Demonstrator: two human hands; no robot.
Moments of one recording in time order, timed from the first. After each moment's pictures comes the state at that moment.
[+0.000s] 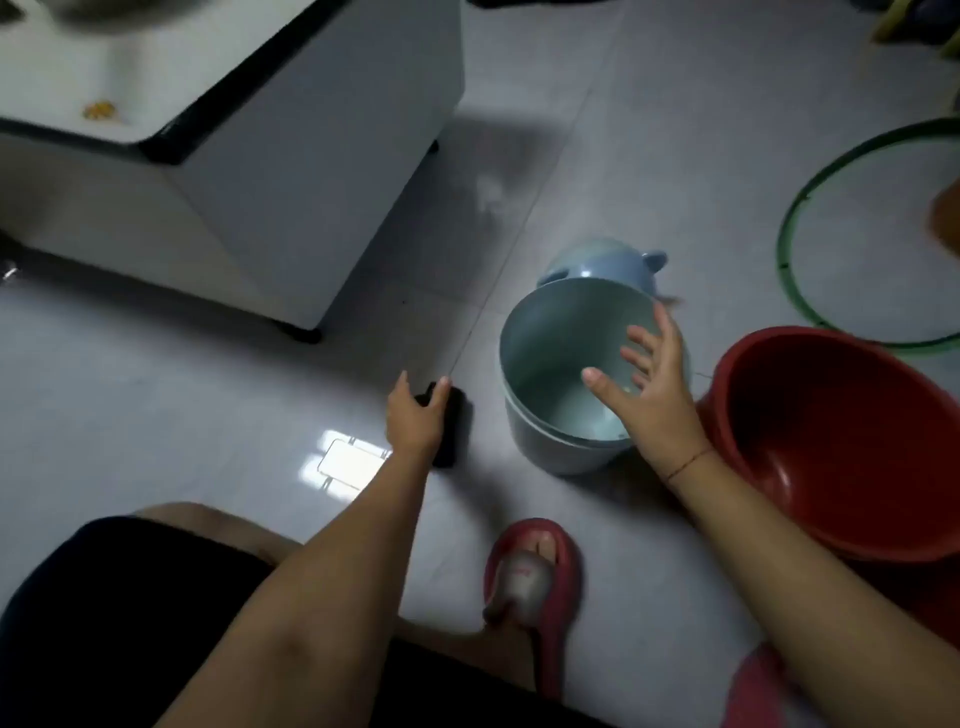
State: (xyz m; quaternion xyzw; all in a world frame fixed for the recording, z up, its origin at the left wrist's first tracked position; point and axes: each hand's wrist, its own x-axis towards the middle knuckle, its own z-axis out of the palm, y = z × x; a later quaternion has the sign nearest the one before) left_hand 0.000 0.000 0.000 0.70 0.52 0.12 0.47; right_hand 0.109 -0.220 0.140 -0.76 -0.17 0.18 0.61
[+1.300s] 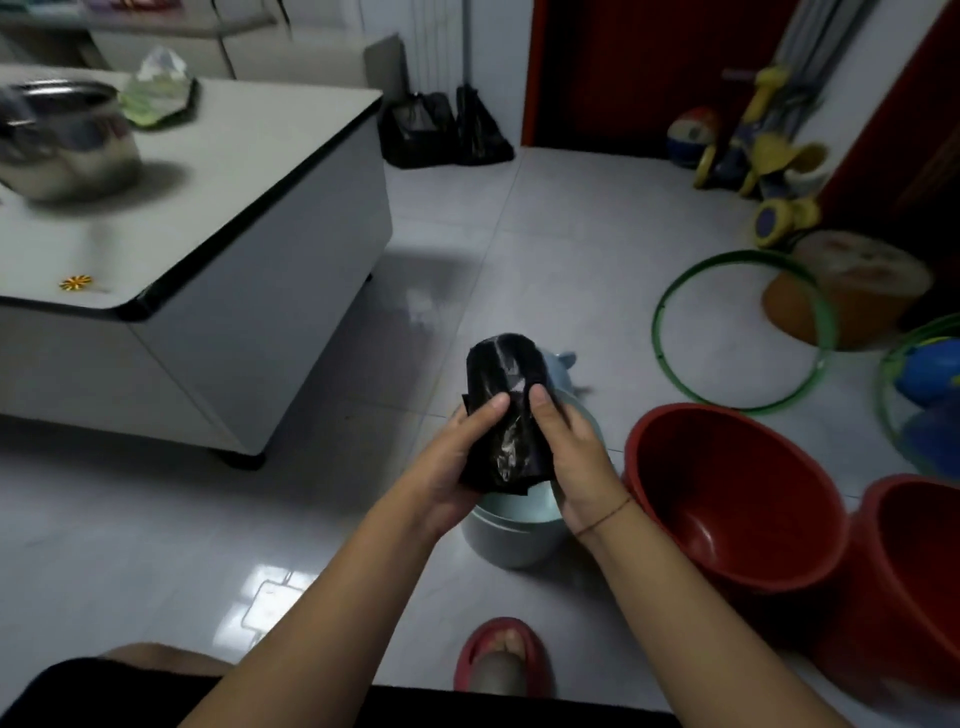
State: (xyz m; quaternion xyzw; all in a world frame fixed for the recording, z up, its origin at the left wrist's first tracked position) left_hand 0.033 -0.091 0.221 0.38 0.14 -0.03 0.91; right_hand 0.083 -0.202 0.218 -0.58 -0.09 0.22 0.78
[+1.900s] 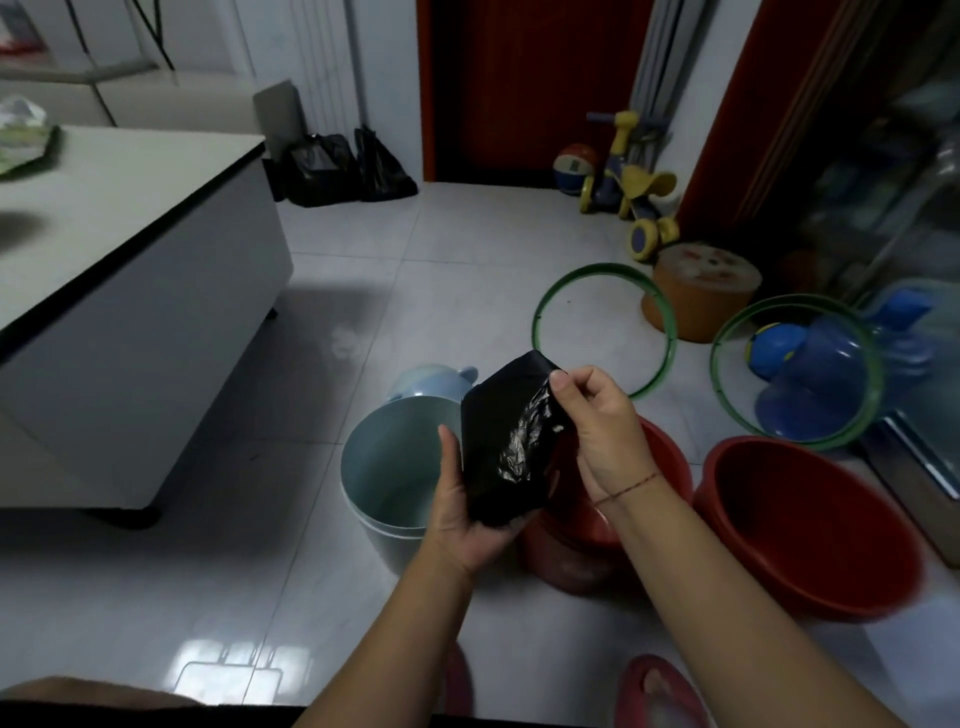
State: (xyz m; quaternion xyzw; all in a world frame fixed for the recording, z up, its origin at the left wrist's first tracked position) left_hand 0.050 -0.219 0.200 0.11 0.09 -0.15 0.98; right_hand 0.107 -0.332 0.262 -0.60 -0.07 0.05 0.80
